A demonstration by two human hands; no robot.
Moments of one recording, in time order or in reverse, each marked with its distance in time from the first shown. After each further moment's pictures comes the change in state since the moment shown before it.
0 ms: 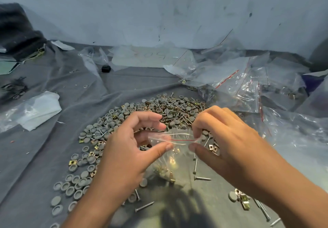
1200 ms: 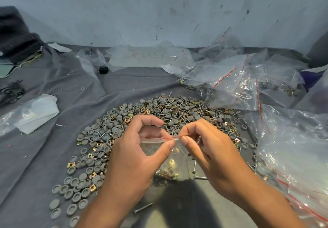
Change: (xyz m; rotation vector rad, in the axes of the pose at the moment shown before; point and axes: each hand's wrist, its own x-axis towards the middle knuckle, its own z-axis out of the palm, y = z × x) left_hand -0.005 0.001 0.017 0.150 0.052 0.061; right_hand -0.002 -0.002 0.049 0.435 0.130 0.144
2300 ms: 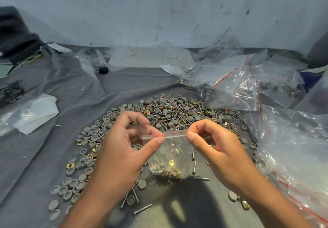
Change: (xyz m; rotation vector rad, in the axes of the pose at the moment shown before) left_hand 0.009 -0.010 -0.017 -0.161 -0.029 -0.102; right_hand 0.000 0.008 -0.006 0.381 0.029 0.195
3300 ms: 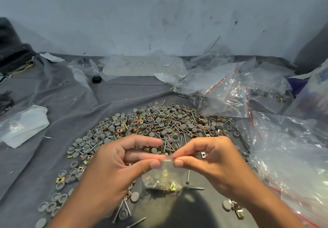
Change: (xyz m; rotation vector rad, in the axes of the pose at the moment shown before) left_hand -0.001 0.002 -0.009 0.031 -0.252 -0.117; right_hand 0.002 -0.005 -0.013 0.022 -0.150 -0.068
